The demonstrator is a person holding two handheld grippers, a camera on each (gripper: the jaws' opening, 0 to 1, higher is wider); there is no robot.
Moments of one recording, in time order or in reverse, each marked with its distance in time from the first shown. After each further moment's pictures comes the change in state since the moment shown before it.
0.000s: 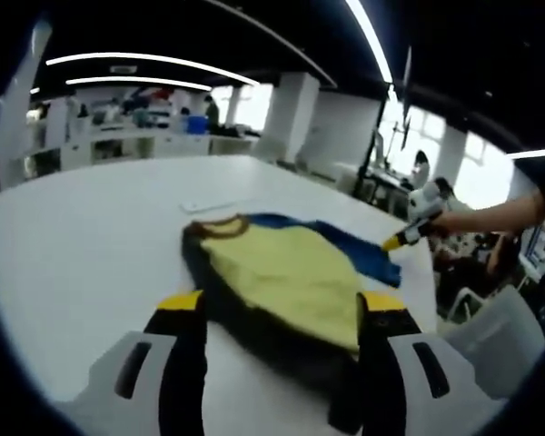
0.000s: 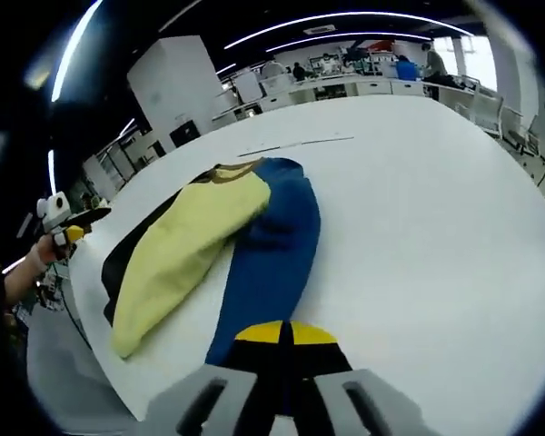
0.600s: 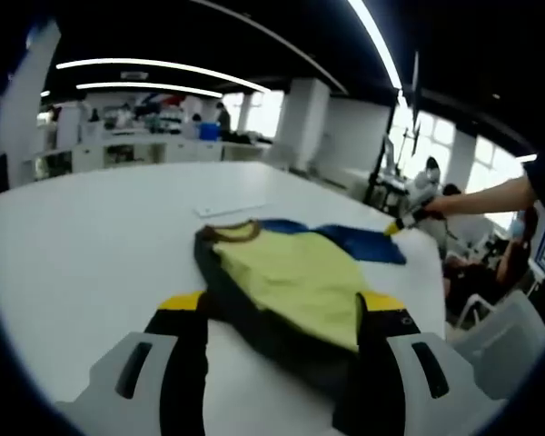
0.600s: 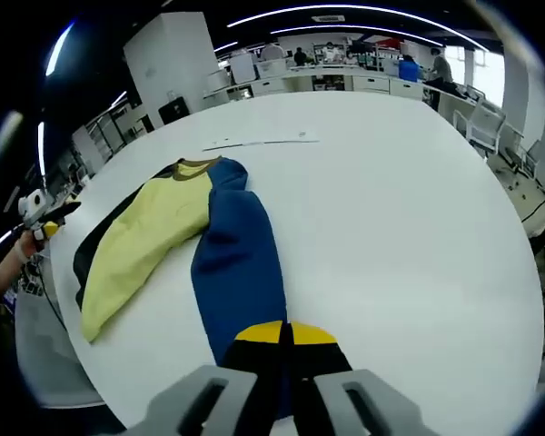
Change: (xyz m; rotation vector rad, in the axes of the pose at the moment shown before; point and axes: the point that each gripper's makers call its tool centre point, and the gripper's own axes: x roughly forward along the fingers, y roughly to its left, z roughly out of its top) left arm -0.006 0.008 -0.002 -0.014 -0.034 0.067; right arm -0.008 -0.079 0.033 -0.105 0.109 -0.088
